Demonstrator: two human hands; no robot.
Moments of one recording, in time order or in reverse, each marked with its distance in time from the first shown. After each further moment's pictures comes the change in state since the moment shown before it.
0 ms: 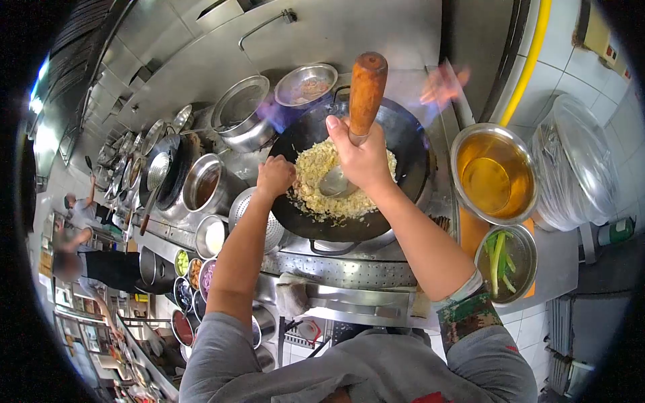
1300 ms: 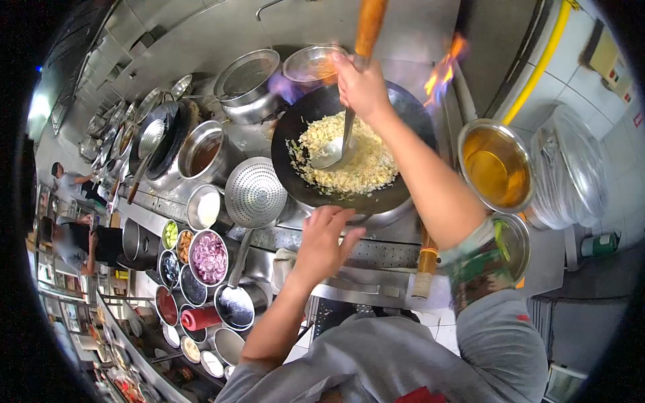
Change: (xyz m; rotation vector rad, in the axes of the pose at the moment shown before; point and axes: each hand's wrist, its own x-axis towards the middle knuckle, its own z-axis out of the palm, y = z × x) left_hand -0.204 0.142 -0.066 -0.683 0.431 0.120; right_hand 0.055 -0.009 0.044 0.188 -0.117 0.193
